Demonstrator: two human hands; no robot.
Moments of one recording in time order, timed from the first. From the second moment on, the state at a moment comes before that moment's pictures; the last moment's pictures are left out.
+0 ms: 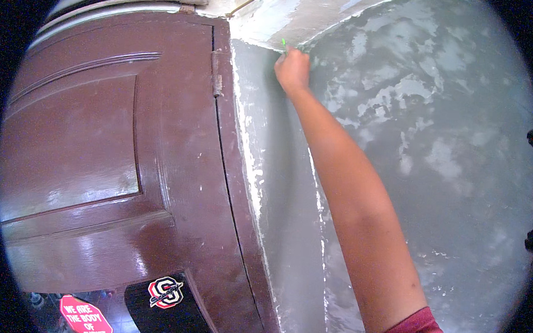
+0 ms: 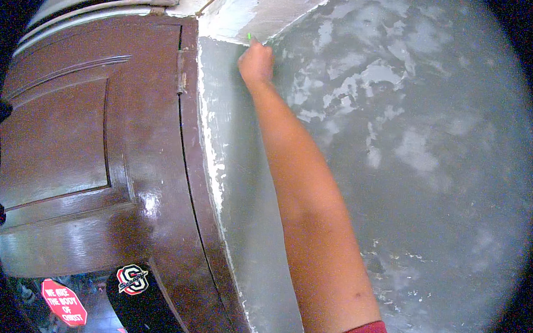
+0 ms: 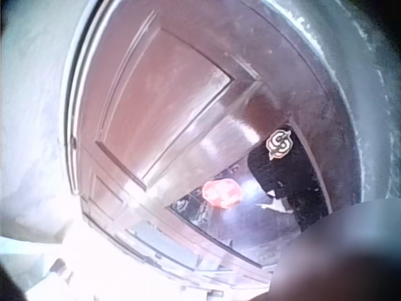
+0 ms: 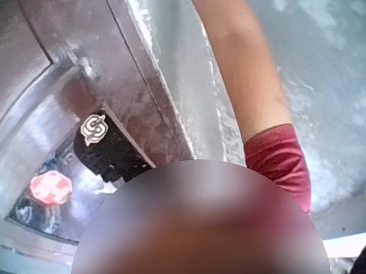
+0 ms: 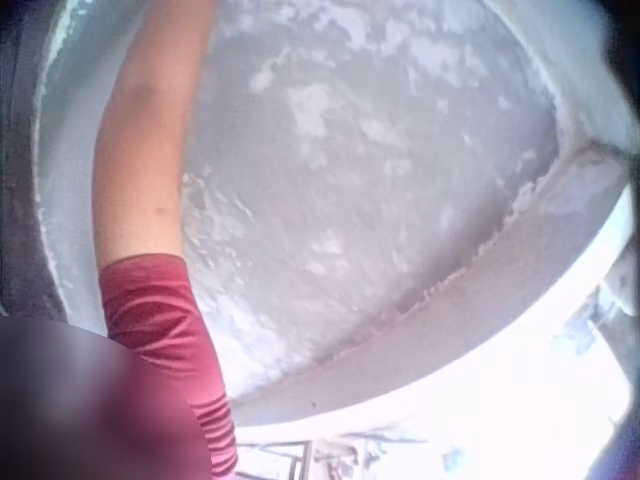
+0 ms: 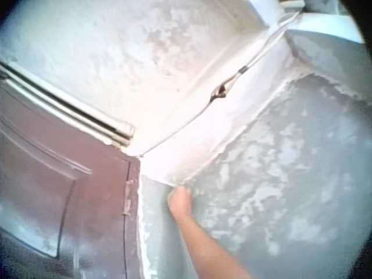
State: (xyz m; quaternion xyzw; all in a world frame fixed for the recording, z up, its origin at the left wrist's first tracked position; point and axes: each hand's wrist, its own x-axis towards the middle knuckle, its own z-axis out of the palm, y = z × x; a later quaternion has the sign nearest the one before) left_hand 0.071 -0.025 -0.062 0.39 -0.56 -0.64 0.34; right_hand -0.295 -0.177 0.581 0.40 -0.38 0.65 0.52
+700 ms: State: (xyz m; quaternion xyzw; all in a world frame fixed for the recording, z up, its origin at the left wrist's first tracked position) left_hand 0.094 -0.039 -0.096 0.34 -0.57 -0.67 0.34; right_hand -0.194 -0.197 0.578 0.47 -0.32 0.61 0.55
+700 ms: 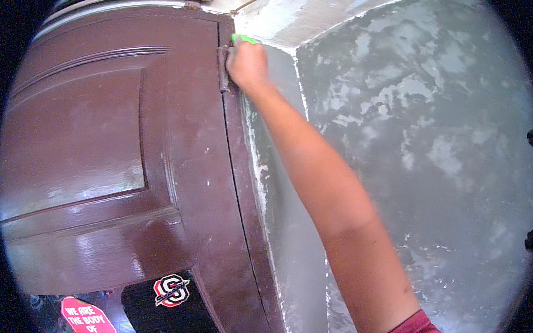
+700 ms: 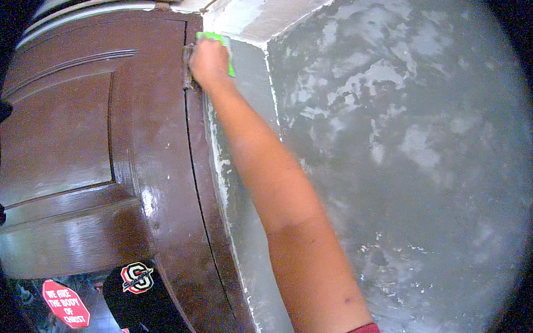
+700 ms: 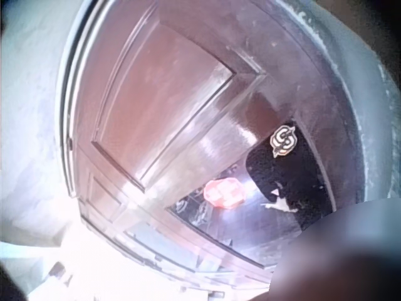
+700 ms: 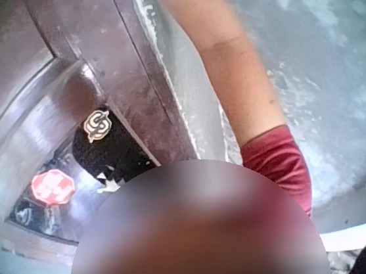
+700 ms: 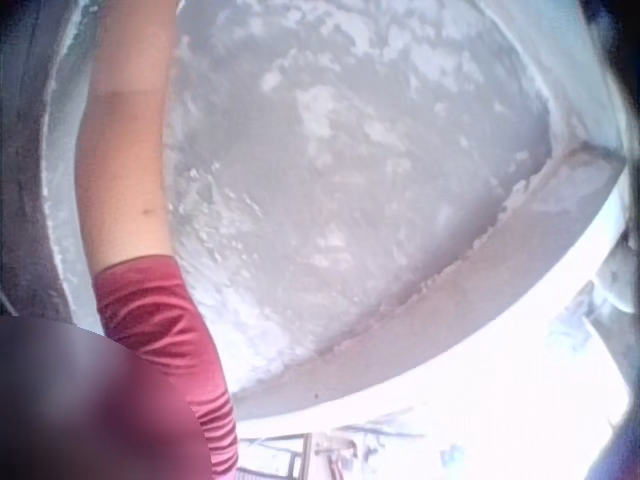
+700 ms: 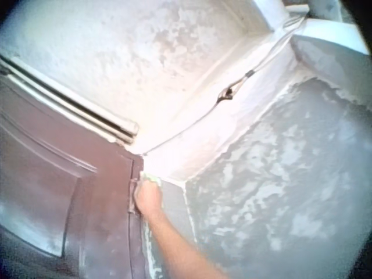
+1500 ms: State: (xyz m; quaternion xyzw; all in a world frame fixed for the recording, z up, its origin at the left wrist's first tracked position) left_hand 0.079 -0.041 -0.097 0.37 -0.54 -0.67 0.35; right_hand -0.298 -0.181 0.566 0.38 -0.32 0.72 0.48
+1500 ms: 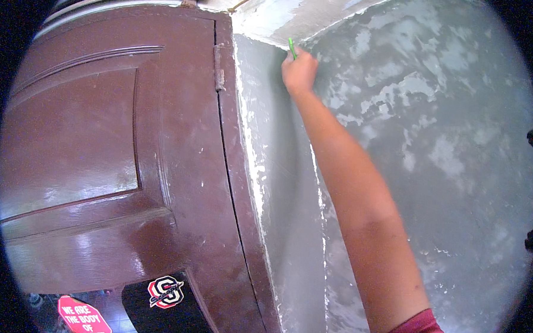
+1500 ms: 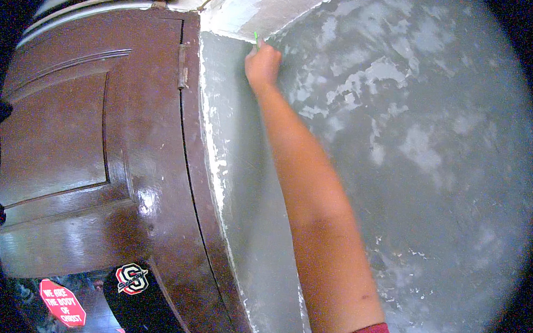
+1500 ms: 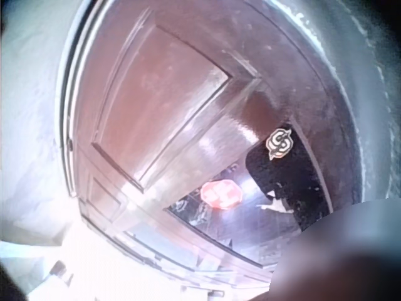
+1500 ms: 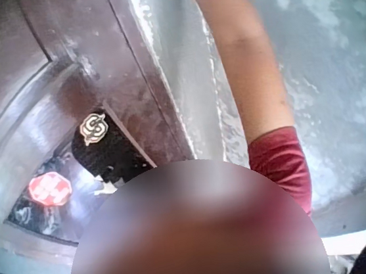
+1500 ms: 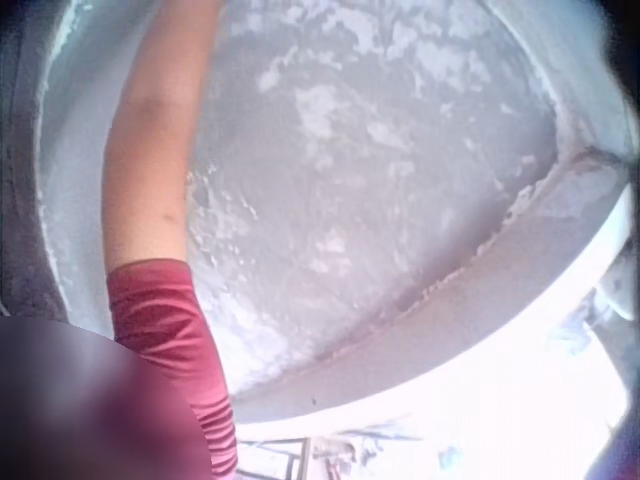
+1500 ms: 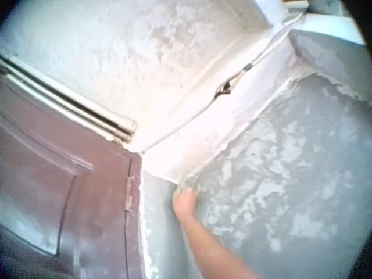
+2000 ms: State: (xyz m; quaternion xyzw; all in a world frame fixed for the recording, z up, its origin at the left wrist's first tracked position) left_hand 0.085 -0.038 -0.085 0.31 -0.61 -0.64 0.35; right_hand -0.209 -0.206 0.583 0.47 -0.31 0.59 0.58
